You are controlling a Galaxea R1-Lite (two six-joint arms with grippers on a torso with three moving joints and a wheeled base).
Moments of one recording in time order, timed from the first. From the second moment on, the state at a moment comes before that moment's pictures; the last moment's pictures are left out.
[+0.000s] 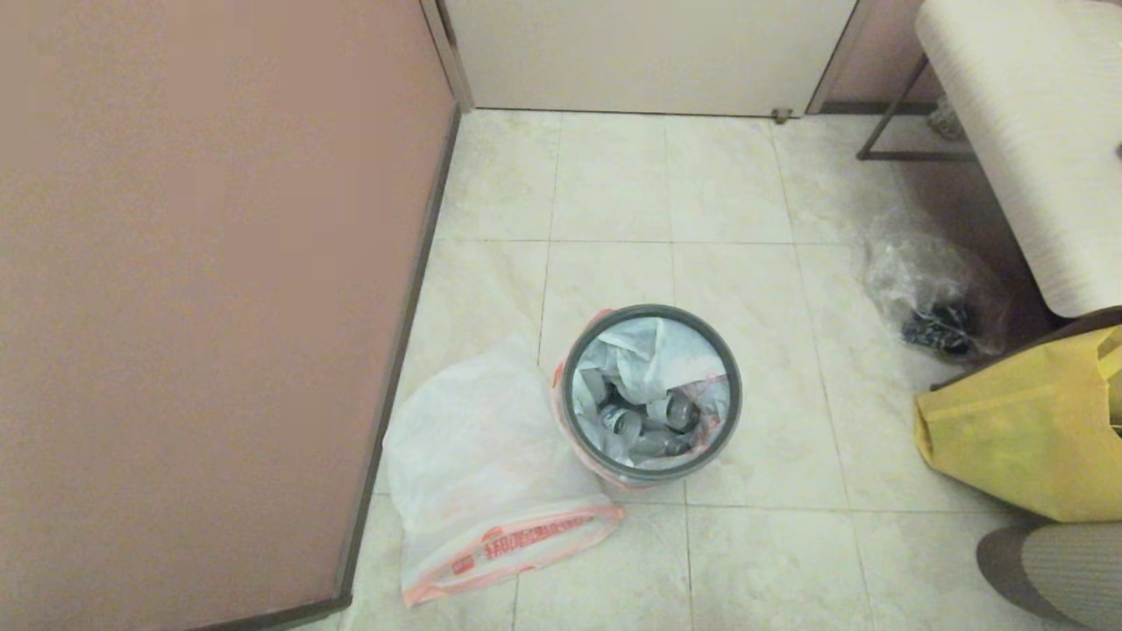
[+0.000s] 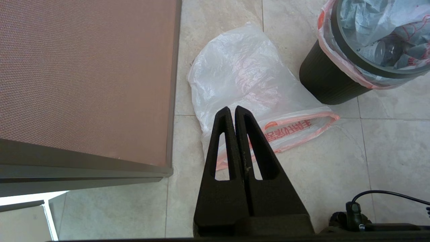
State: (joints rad) left arm 0.00 0.00 -0.02 0.05 0.00 0.01; right arm 0.01 0.00 -0.01 0.03 0.00 -0.05
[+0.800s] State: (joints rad) left arm 0.00 0.00 -0.02 0.05 0.00 0.01; right arm -0.07 0.53 -0.53 0.13 -0.02 -0.03
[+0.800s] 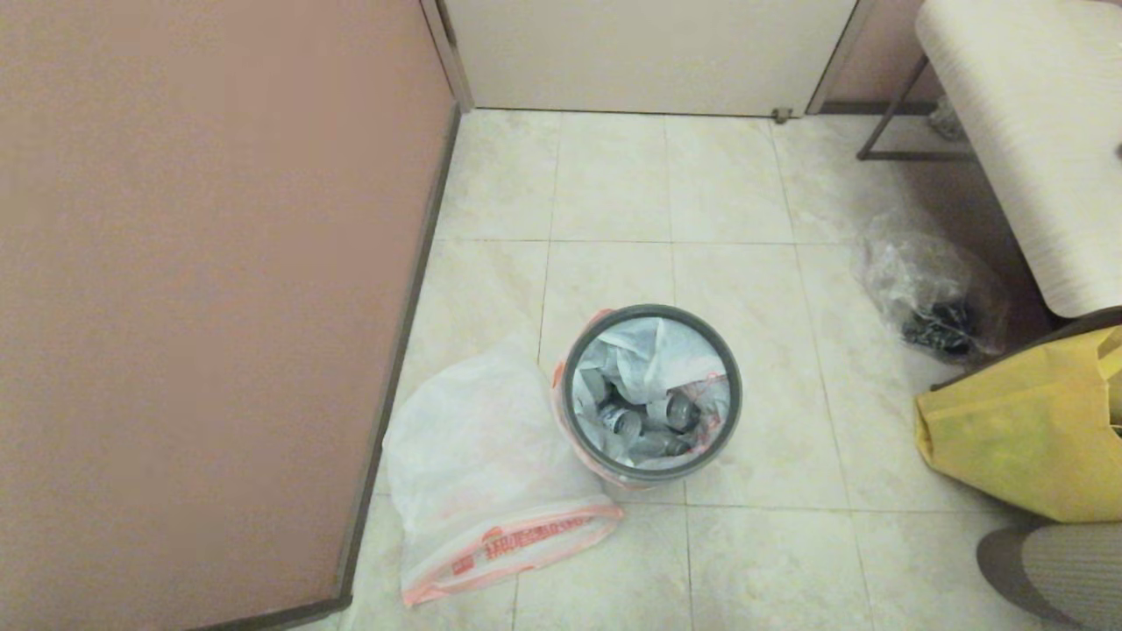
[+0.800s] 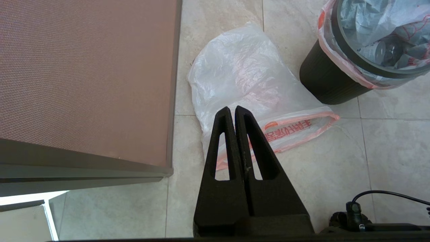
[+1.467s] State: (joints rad) left arm 0.00 0.00 -0.02 0.05 0.00 0.01; right arm 0.35 1.50 -1.09 0.11 -0.45 0.11
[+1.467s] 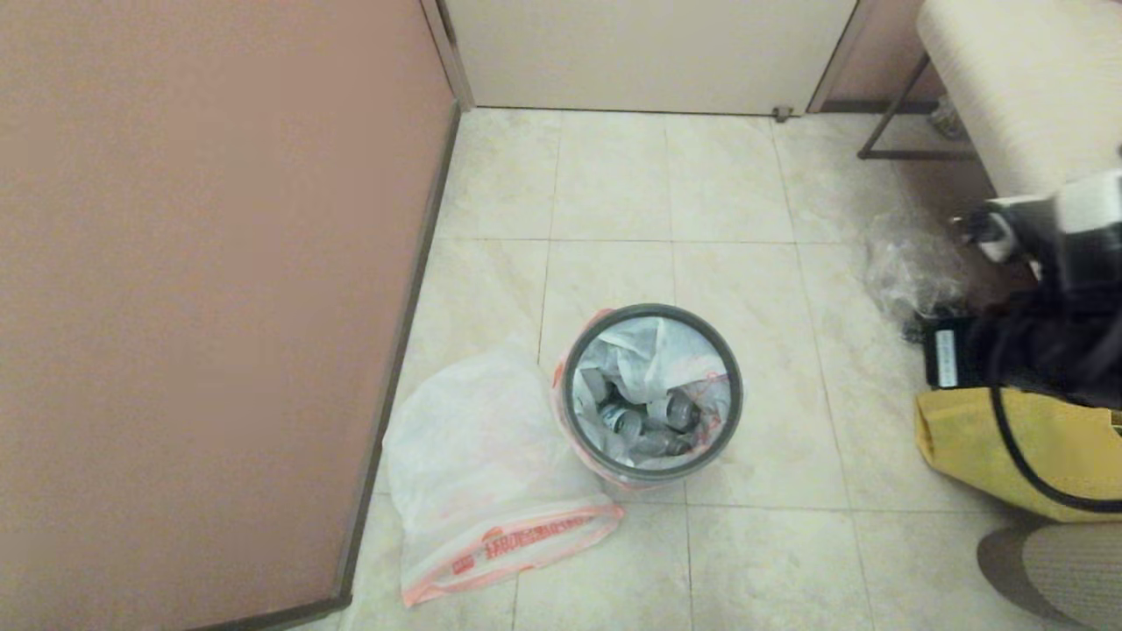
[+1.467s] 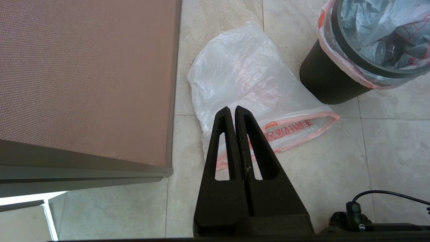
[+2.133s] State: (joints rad) left arm 0.00 0.00 -0.02 0.05 0.00 0.01; right arm 0.47 1.93 -1.23 0.08 -0.37 0.33
